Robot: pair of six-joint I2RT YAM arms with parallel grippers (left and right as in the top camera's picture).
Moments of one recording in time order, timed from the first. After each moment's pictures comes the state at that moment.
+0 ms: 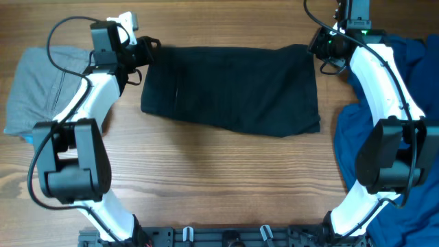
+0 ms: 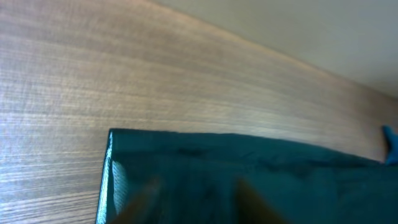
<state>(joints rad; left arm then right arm) 0.04 1.93 1.27 -0.02 0.43 -0.31 -0.02 1.95 1.63 -0.71 -0.05 0.44</state>
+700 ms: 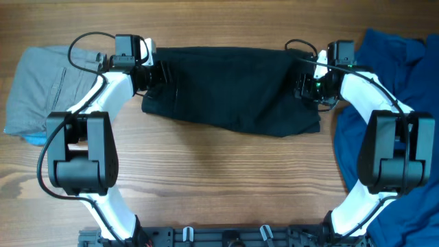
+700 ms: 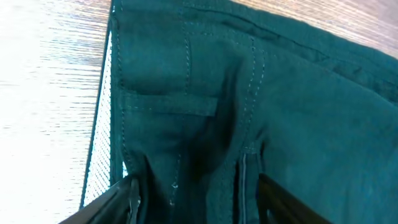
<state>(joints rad) -0.04 1.98 1.27 -0.33 0.30 -0.27 -0.04 1.95 1.23 -0.54 -0.24 0.15</state>
